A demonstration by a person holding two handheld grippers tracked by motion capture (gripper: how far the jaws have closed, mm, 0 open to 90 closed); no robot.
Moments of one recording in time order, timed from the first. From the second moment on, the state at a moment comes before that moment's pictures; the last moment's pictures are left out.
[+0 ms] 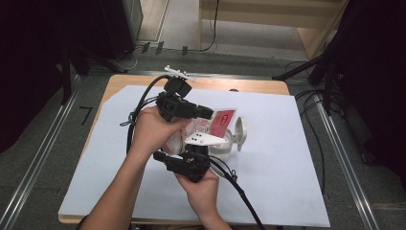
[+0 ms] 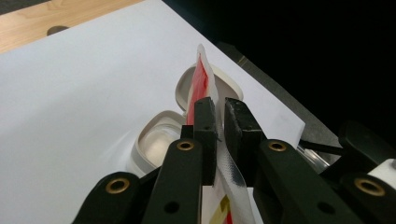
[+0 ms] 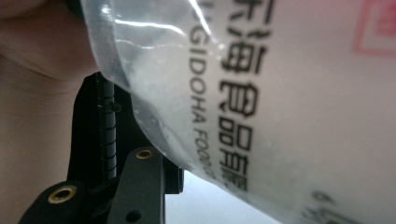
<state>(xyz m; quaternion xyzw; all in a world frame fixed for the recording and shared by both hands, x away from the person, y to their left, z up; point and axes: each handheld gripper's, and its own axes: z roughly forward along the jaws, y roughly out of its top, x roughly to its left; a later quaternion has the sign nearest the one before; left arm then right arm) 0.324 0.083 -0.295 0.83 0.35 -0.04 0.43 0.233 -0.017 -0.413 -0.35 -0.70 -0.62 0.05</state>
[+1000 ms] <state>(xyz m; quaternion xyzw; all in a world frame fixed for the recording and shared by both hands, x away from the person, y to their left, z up) 0.324 0.084 -0.292 0.83 0.35 -0.04 0.43 0.235 -0.017 -0.410 -0.34 -0.70 -0.62 0.07</state>
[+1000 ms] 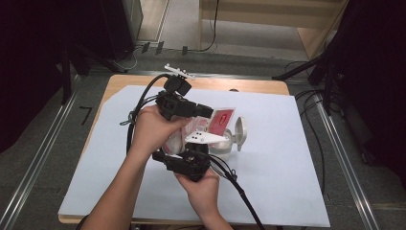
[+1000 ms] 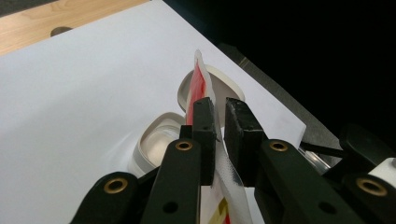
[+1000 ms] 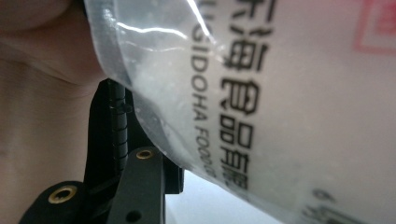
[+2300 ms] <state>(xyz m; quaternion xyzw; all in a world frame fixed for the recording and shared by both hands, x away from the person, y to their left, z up) 0.326 0.088 -0.295 0.82 0.36 -0.03 0.44 0.247 -0.016 -0.415 -0.34 -0.71 -0.61 0.06</state>
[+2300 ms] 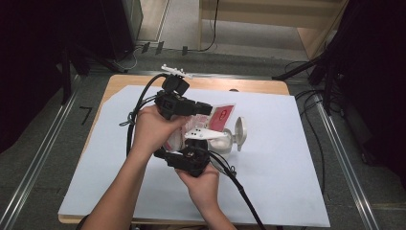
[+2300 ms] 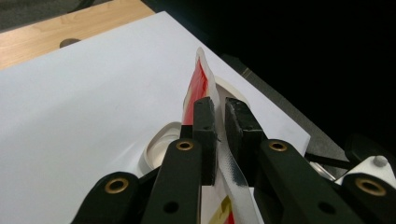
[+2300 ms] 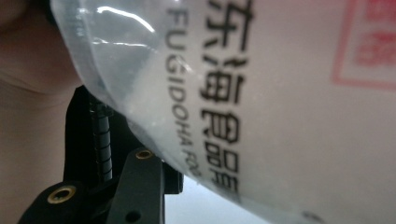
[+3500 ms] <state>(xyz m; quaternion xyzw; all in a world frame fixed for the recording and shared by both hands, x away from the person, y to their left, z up) 0.326 0.105 -0.296 0.86 0.35 -0.05 0.37 0.240 -0.005 -0.431 -0.31 -0.75 -0.58 0.02</state>
